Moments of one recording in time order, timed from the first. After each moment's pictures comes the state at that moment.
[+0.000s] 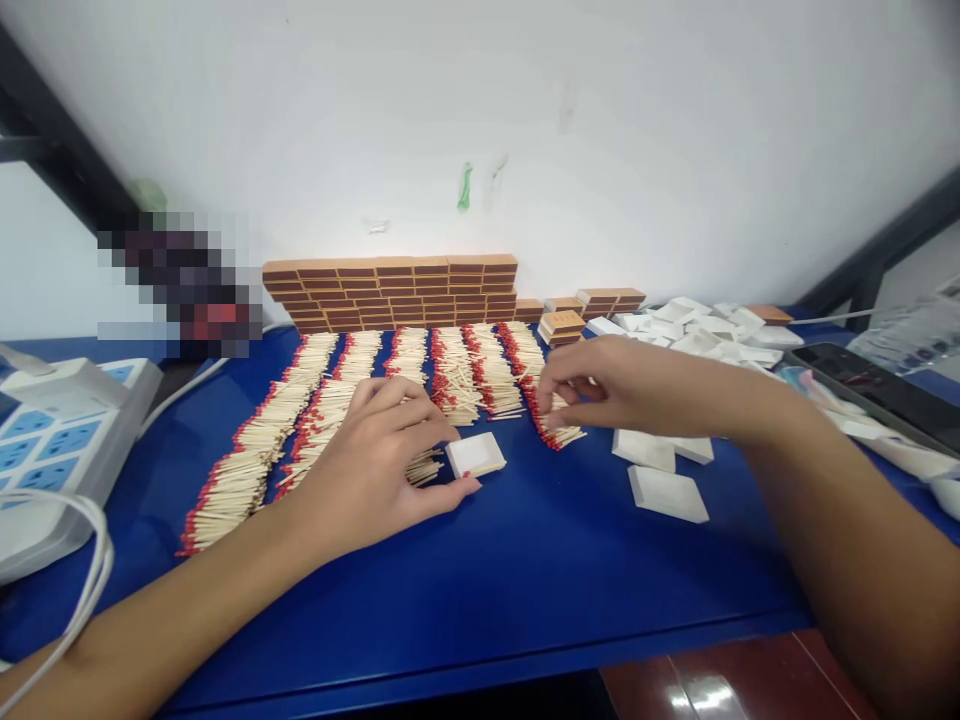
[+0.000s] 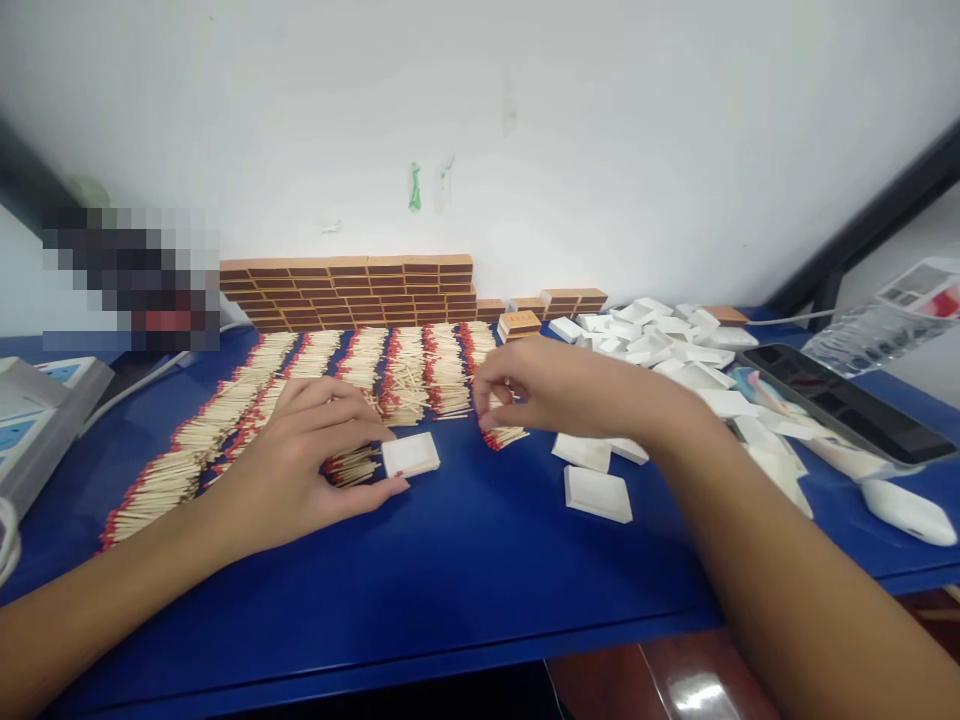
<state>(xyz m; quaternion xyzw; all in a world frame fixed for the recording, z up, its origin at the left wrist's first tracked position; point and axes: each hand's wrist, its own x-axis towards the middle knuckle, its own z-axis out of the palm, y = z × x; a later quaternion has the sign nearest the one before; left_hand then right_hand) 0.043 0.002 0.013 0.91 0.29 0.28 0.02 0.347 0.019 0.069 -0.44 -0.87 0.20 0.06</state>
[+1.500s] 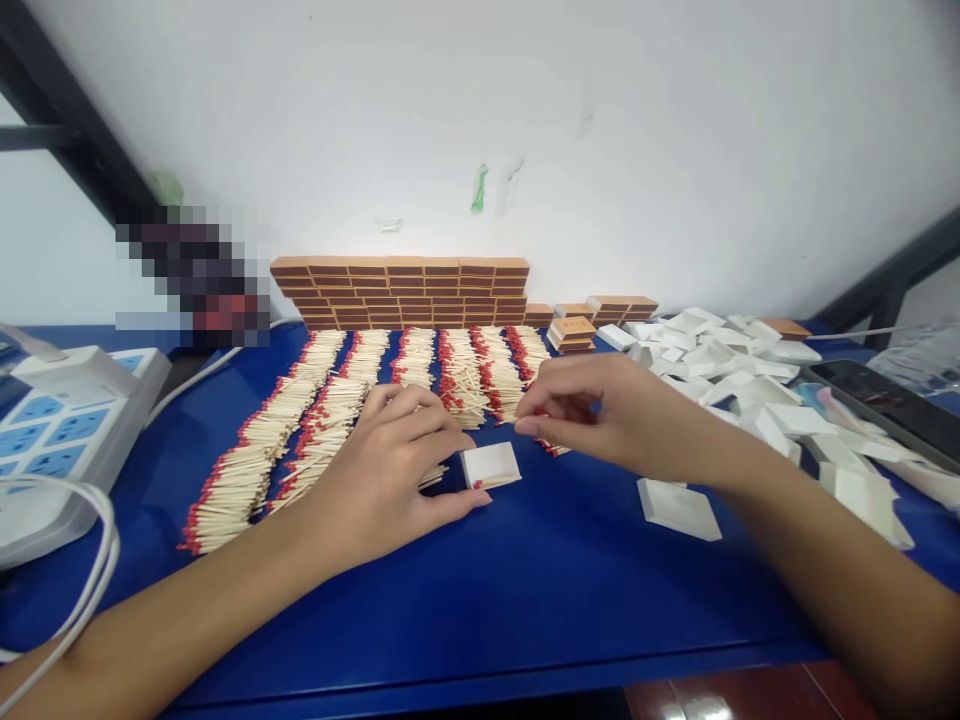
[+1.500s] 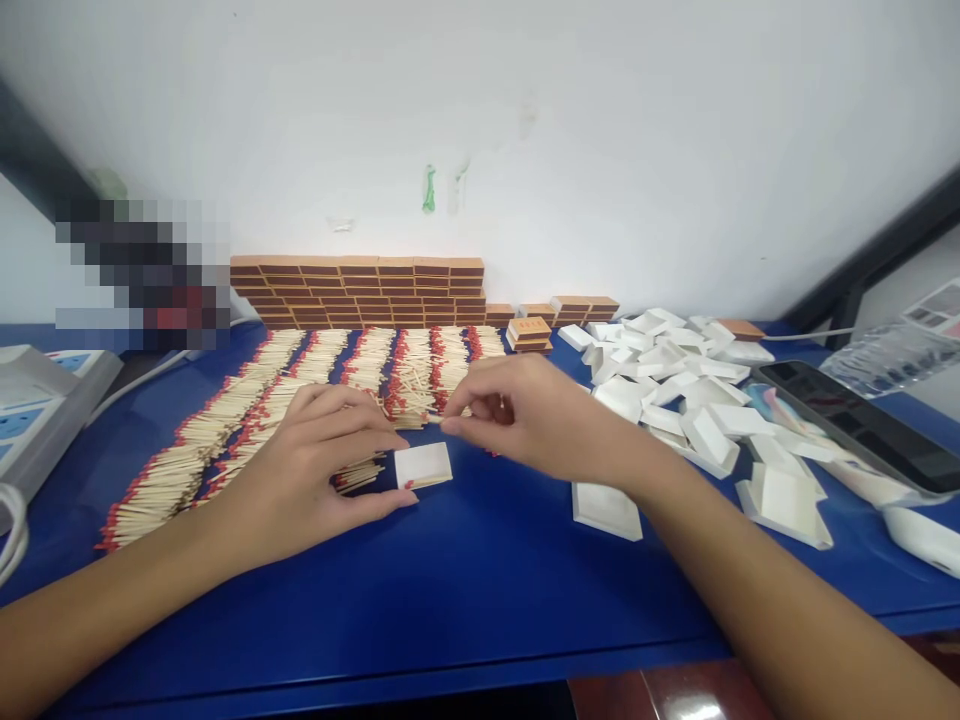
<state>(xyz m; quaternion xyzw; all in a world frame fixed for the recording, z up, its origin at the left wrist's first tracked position) 0.046 -0.002 0.009 0.91 0.27 0.30 0.02 0.320 0.003 0.055 -0.41 -0.86 0.21 0.23</state>
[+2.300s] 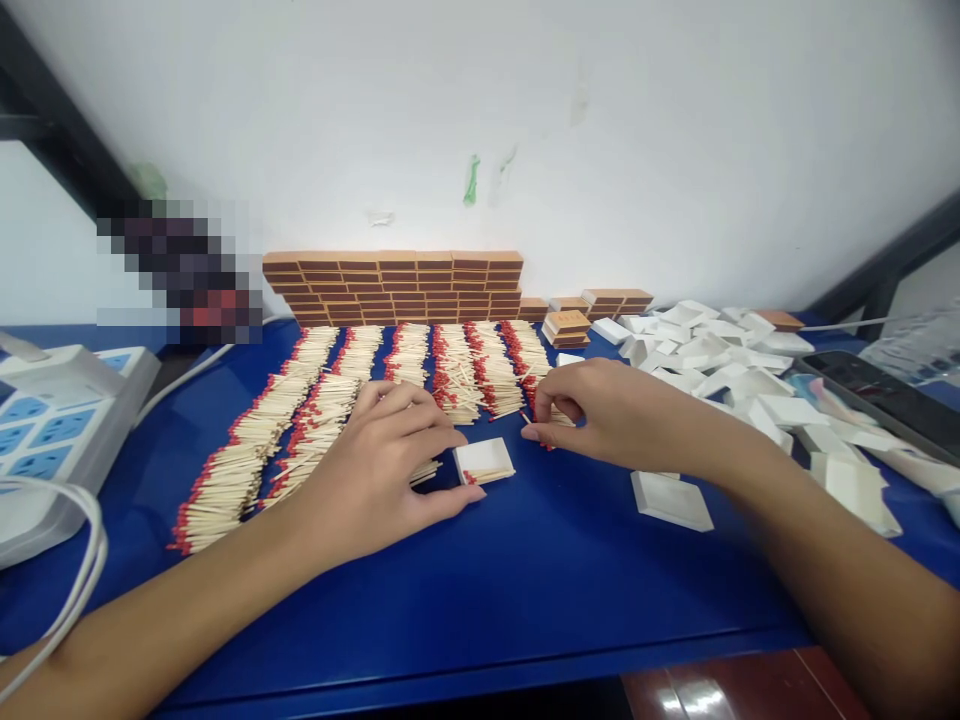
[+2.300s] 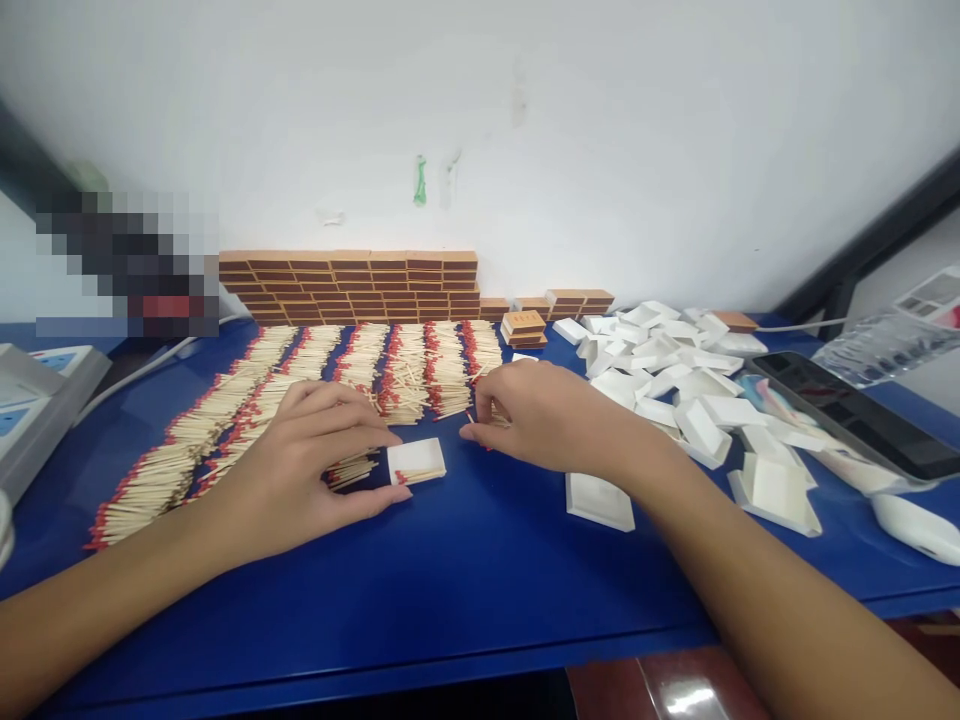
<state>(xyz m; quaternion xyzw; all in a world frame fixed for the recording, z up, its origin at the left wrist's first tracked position) 0.046 -0.003 0.009 0.92 0.28 0.29 0.03 0.333 0.009 0.048 -0.52 -0.85 0.11 0.06</state>
